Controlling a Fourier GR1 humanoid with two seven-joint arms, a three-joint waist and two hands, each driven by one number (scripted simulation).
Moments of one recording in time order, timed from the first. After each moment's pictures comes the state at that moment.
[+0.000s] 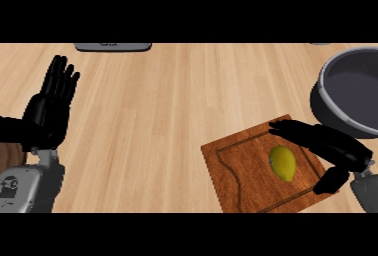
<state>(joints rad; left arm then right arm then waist) -0.27 0.24 0.06 -1.56 0.17 0.14 0.06 -0.22 -0.59 0.22 -1.39 0.73 0.40 -0.56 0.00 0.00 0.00</state>
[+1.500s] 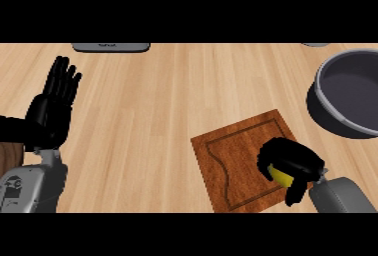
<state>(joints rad) -0.27 0.20 0.10 -1.56 0.13 0.11 0.06 -0.20 -0.37 0.27 -1.29 1.02 0.20 -0.75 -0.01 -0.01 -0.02</state>
